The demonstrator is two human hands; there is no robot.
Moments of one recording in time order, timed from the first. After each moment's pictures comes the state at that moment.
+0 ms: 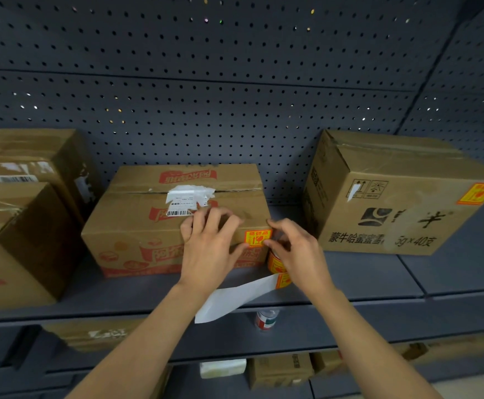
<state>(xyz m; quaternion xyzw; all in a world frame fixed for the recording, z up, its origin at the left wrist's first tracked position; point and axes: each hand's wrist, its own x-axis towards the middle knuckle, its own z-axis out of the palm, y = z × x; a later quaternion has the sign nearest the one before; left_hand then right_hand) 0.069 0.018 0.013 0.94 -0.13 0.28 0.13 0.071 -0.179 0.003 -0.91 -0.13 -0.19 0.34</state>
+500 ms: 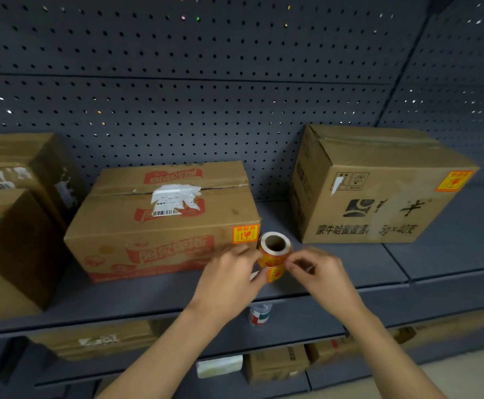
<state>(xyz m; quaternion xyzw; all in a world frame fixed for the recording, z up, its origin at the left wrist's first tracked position) 0.028 -0.022 0.023 0.95 -0.22 0.09 0.22 0.020 -0.235 -0.007 -0.92 -0.09 -0.10 0.37</state>
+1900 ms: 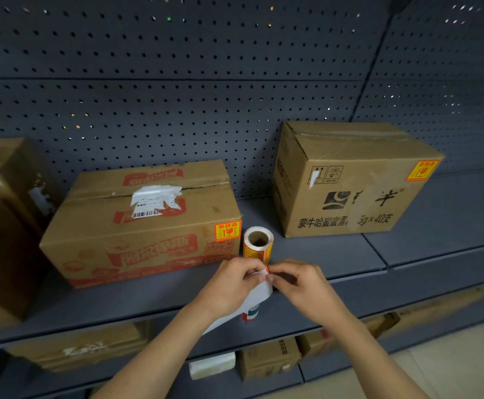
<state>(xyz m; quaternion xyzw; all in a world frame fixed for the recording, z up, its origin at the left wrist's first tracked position) 0.041 -0.042 -0.017 0.83 -0.27 -0.11 0.48 -0.005 -0.231 -0.012 -0.91 -0.09 -0.04 0.41</state>
